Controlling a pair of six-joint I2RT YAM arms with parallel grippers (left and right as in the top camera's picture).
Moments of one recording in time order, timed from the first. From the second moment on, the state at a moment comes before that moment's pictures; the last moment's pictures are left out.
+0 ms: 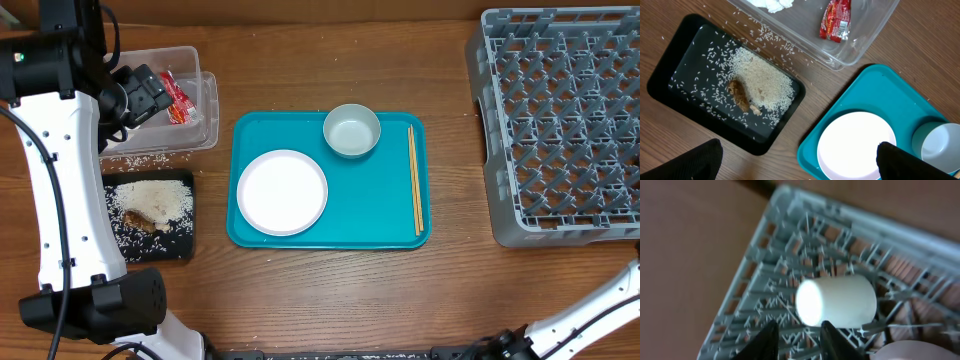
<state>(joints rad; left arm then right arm) 0.16 1.81 2.15 -1.61 -0.08 -0.52 -0.92 2.43 2.55 -0.88 -0.54 0.42</state>
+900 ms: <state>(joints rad) 0.16 1.81 2.15 -1.61 -0.08 -0.52 -0.68 2.51 2.54 -0.85 0.02 0.33</state>
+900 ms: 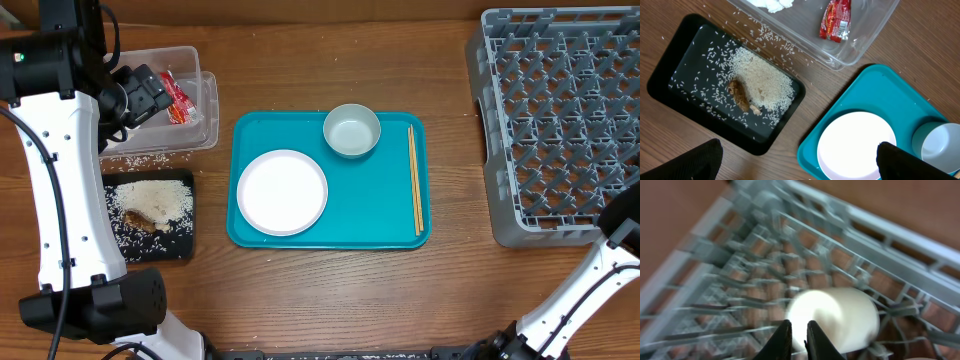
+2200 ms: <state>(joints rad) 0.16 1.81 2.15 -1.61 -0.08 -0.52 -0.33 2.11 2.56 -1.59 -0.85 0.19</state>
